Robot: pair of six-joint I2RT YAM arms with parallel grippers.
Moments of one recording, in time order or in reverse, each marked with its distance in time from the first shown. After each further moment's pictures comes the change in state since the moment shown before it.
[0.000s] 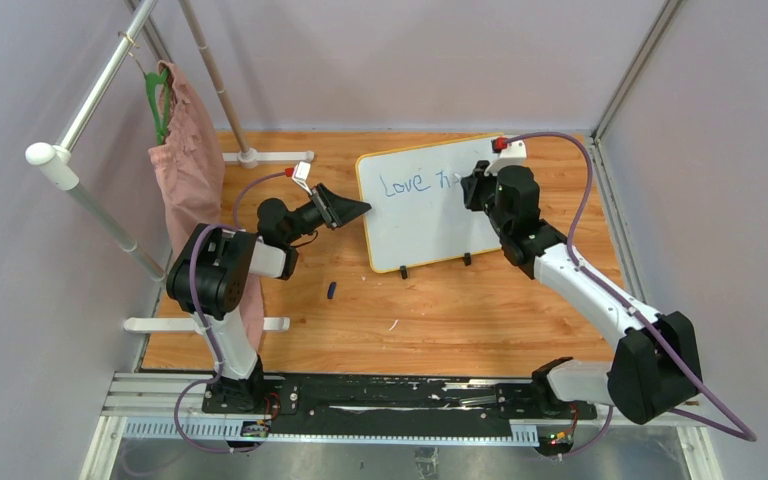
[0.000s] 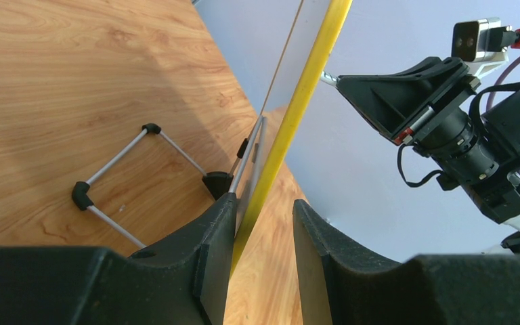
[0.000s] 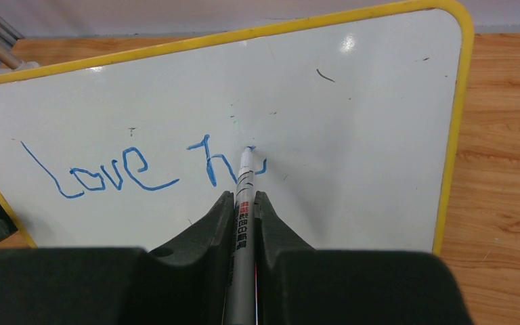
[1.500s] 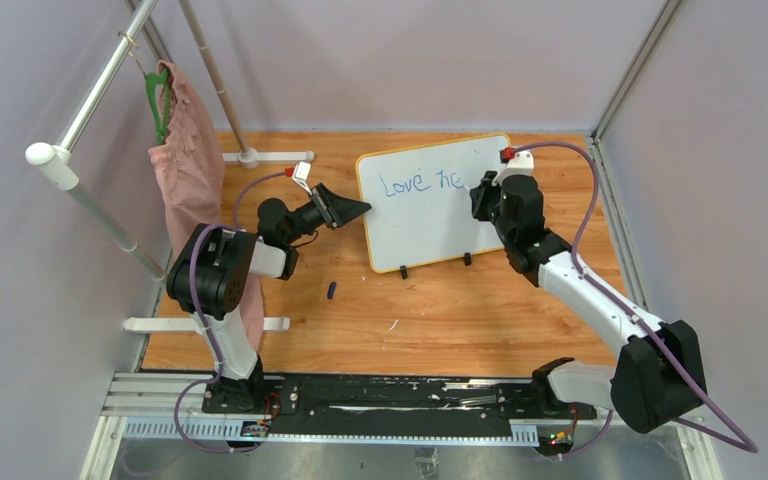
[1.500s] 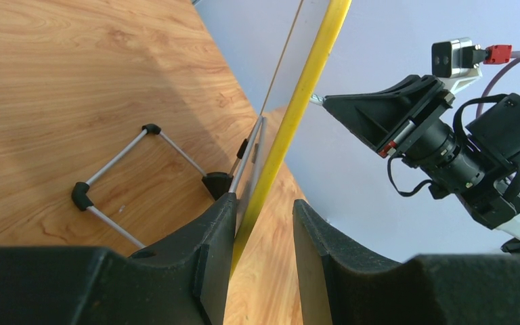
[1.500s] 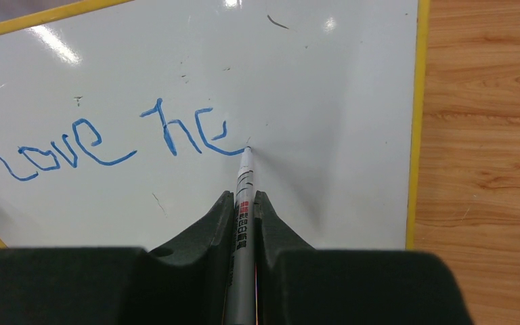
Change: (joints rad) left arm -0.002 0.000 0.000 0.000 0.000 0.000; right arm -0.021 -0.042 -0.072 -0.031 0.023 0.030
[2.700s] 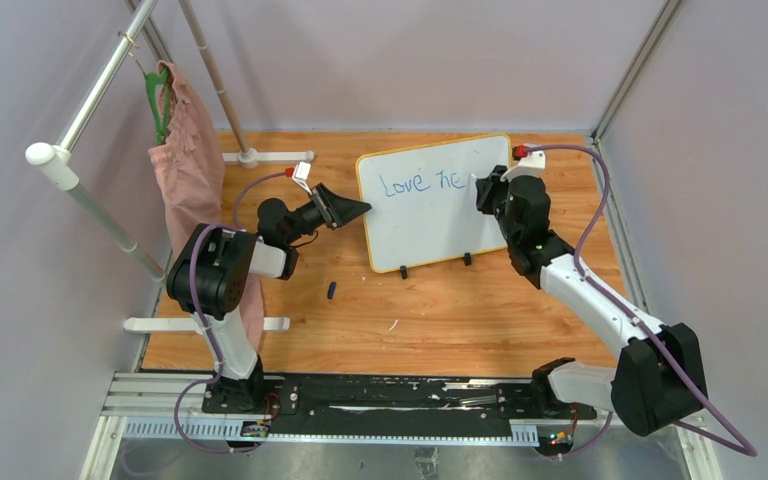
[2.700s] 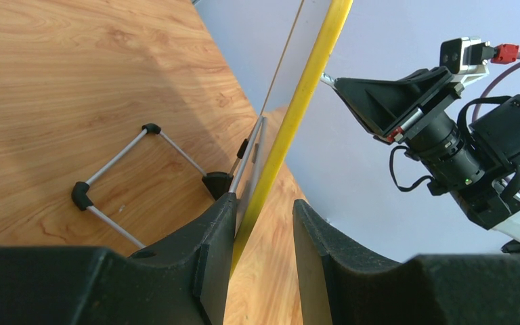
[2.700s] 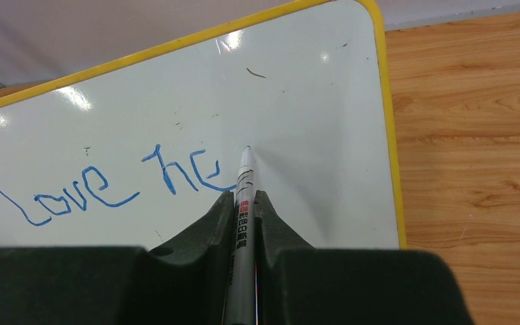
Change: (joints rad) left arm 0.000 0.000 0.000 0.000 0.000 0.000; right arm -0.023 -0.021 -0.032 0.117 0.044 0.035
